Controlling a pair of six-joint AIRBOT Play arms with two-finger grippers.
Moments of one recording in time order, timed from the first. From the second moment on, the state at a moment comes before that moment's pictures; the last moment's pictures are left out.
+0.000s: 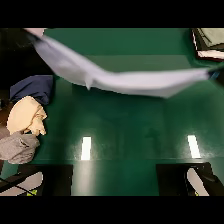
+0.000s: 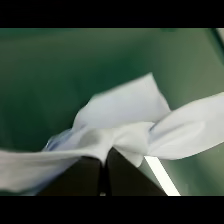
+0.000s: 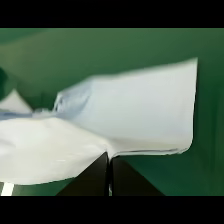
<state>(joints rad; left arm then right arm) 0.15 -1.20 1.85 0.73 -1.33 -1.29 -0.39 -0.75 1.23 -0.84 1.20 1.39</state>
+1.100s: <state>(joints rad) 0.15 -0.90 1.68 0.85 -1.31 -1.38 -0.55 -0.99 1.93 -1.04 1.68 1.54</state>
